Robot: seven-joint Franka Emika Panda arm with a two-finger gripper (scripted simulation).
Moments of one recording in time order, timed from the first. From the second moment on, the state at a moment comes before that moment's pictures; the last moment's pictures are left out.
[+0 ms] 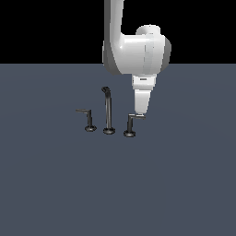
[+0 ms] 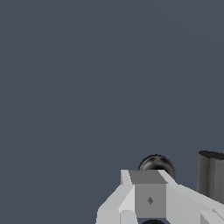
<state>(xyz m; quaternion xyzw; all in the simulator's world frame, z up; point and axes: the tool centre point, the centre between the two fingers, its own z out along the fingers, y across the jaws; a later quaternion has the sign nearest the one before) 0.055 -0.095 0.098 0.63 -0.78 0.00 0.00</state>
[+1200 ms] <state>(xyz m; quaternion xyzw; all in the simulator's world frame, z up) -0.001 -0.096 0.098 0.63 -0.78 0.01 0.00</state>
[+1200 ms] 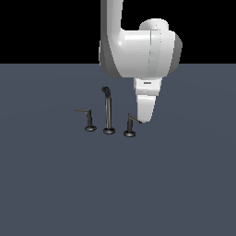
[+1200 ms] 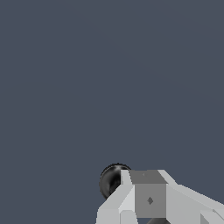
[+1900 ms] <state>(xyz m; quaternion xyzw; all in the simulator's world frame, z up) -0.030 -0.076 0.098 0.62 -0.79 0.00 0.00</state>
